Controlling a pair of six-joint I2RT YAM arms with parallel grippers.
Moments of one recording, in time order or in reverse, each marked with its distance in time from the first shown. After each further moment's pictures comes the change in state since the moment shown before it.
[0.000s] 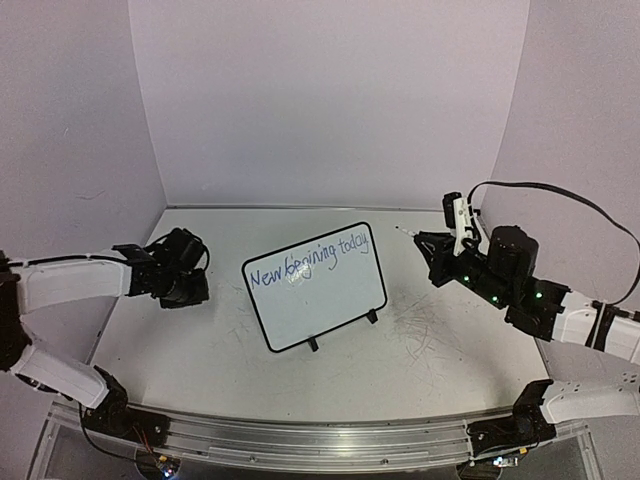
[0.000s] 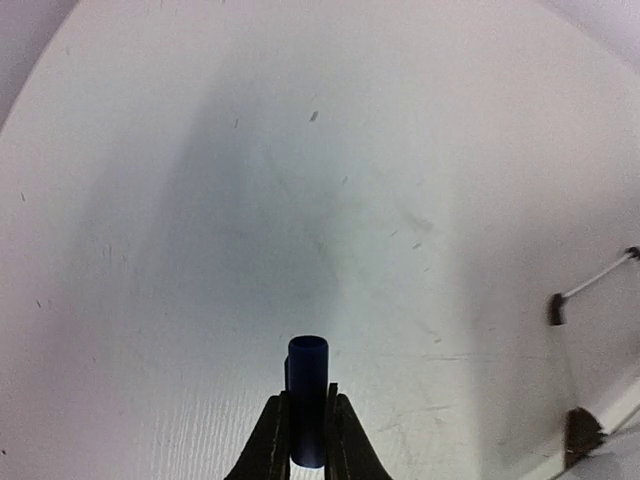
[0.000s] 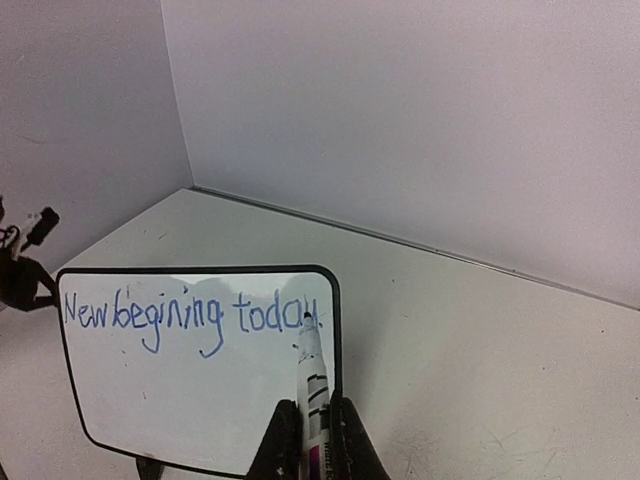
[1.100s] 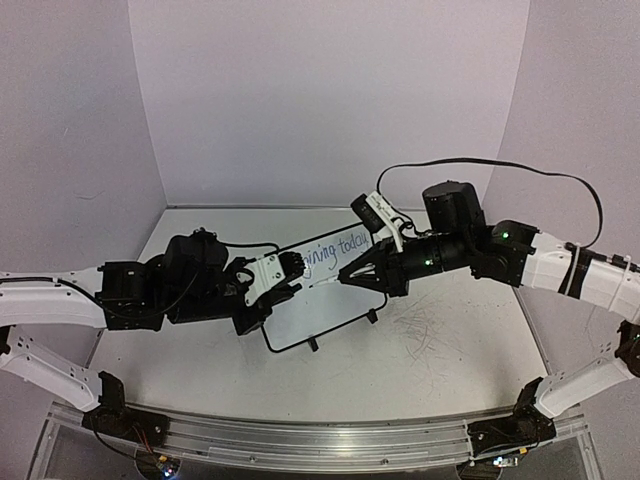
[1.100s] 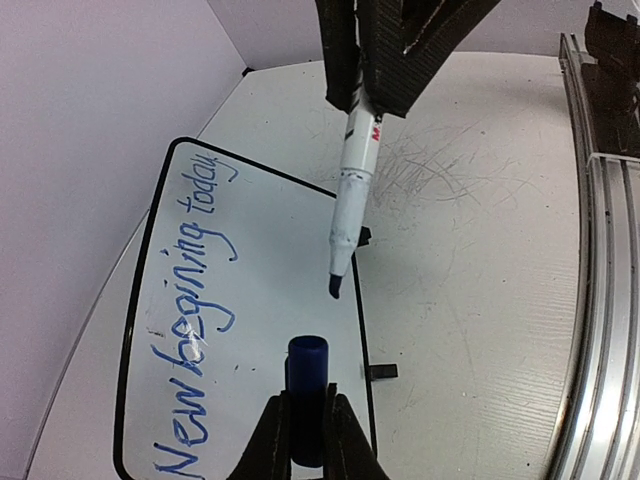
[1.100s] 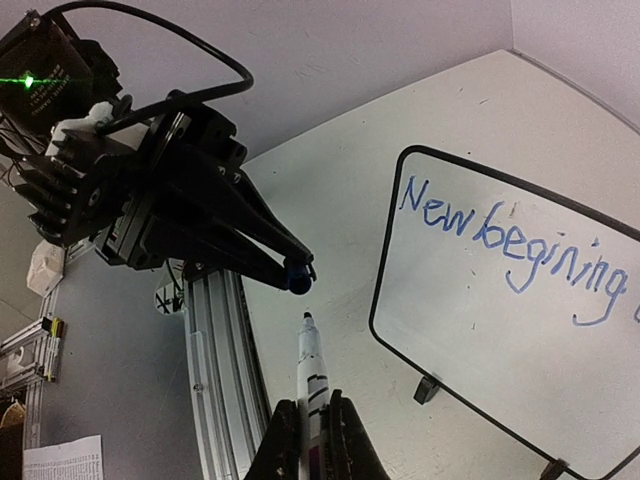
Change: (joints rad) left arm -0.593 -0.180 0.122 0.298 0.133 1.080; right arm 0.136 0.343 0.503 -0.522 -0.692 0.028
